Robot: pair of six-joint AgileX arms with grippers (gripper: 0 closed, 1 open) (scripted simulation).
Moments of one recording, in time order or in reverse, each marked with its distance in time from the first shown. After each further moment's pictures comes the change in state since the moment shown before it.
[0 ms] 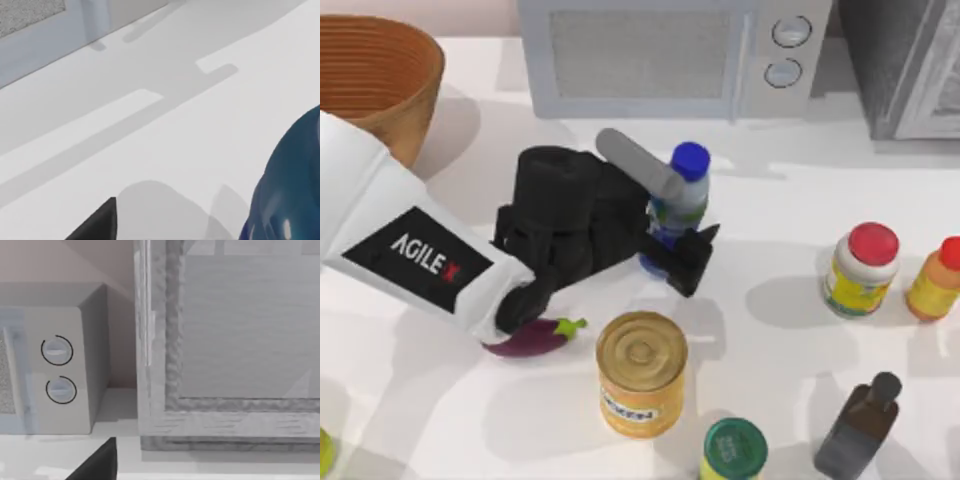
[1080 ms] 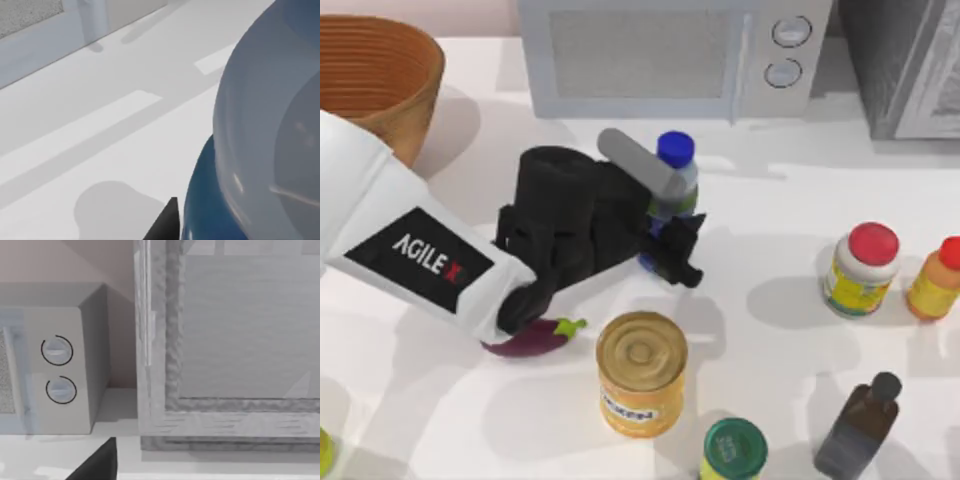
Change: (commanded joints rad) left arm 0.000 0.000 0.000 0.000 0.000 0.000; right arm 0.000 0.000 0.000 0.000 0.000 0.000
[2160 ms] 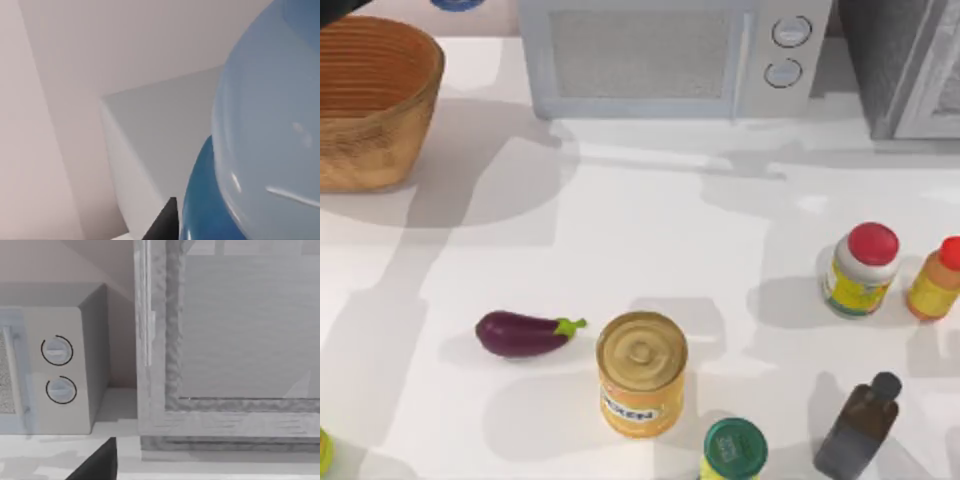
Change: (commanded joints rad) left arm 0.407 -0.458 0.375 -0.634 0.024 0.019; right arm 0.000 0.000 0.000 0.000 0.000 0.000
